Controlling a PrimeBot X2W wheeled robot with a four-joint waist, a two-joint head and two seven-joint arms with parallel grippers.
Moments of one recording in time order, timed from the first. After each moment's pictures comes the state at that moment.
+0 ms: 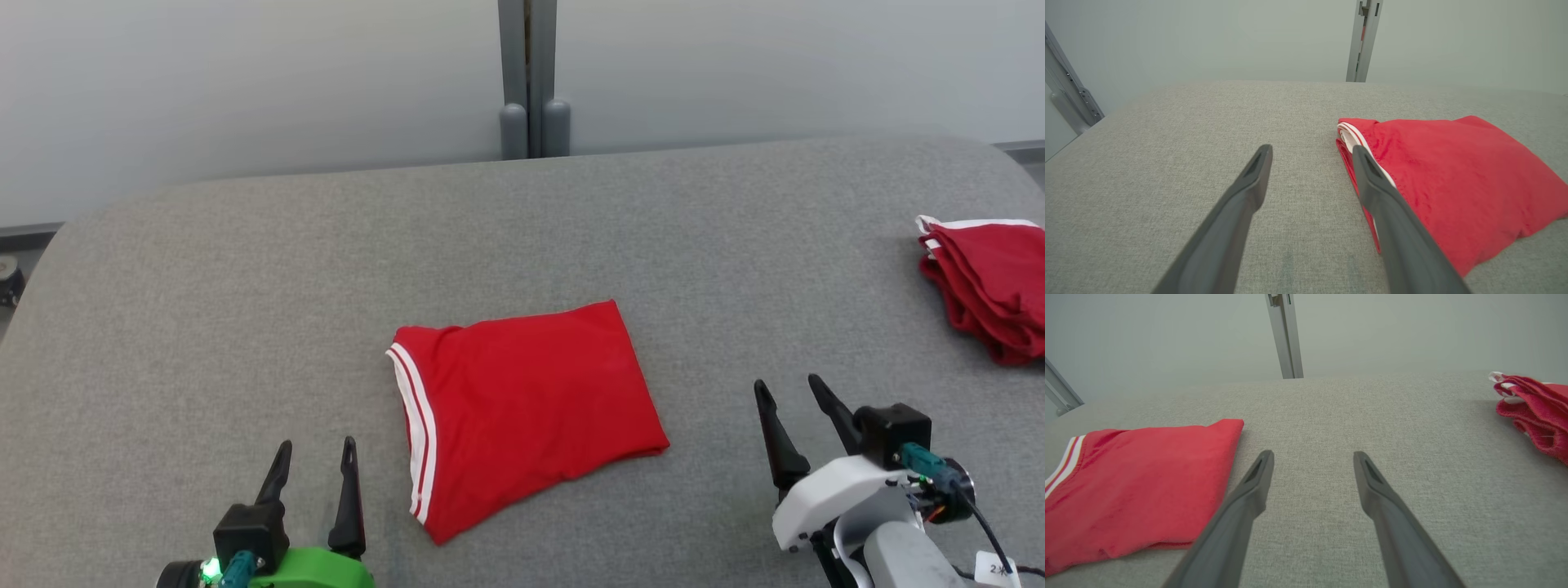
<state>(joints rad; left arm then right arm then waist) -0.01 0.05 -0.14 0.34 -0.18 -0.03 -0.26 -0.22 -0.05 0.02 0.52 0.17 0.13 -0.26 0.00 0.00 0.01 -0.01</state>
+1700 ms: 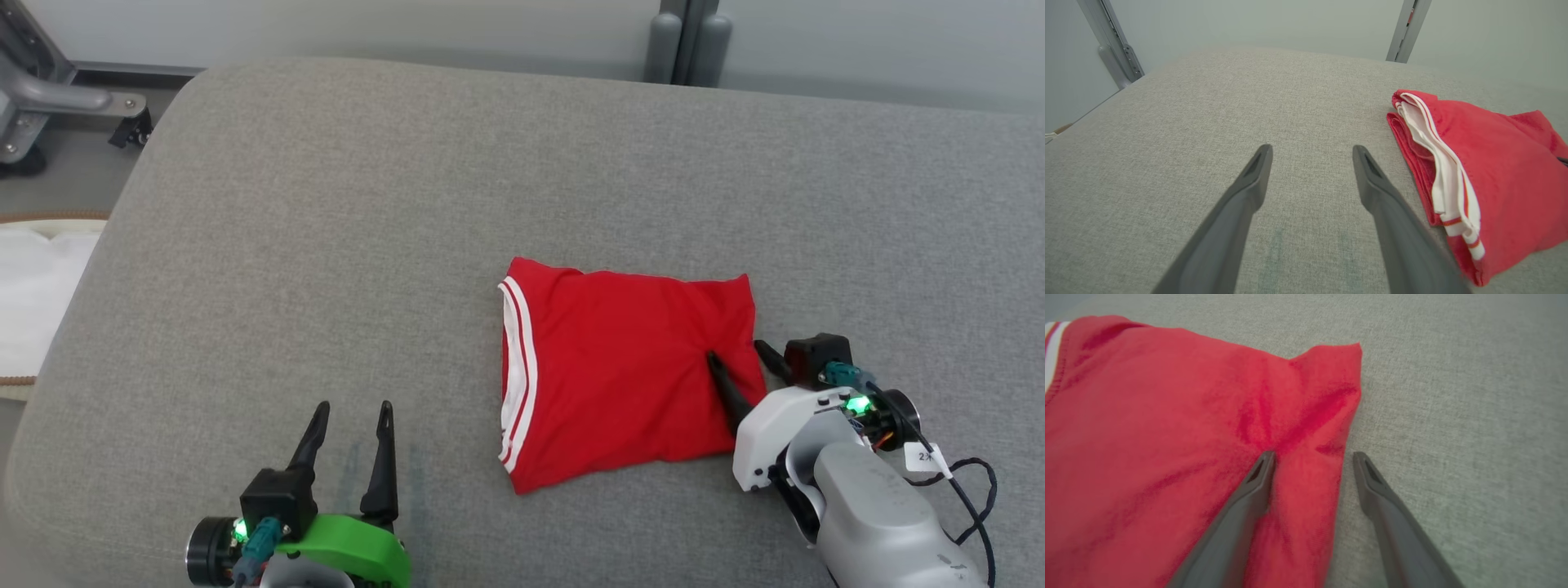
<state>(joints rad) -0.07 0.05 -0.23 0.32 -0.24 -0.03 -0.26 -0.57 -0.05 0.20 1.05 0.18 0.13 -0.27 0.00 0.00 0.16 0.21</state>
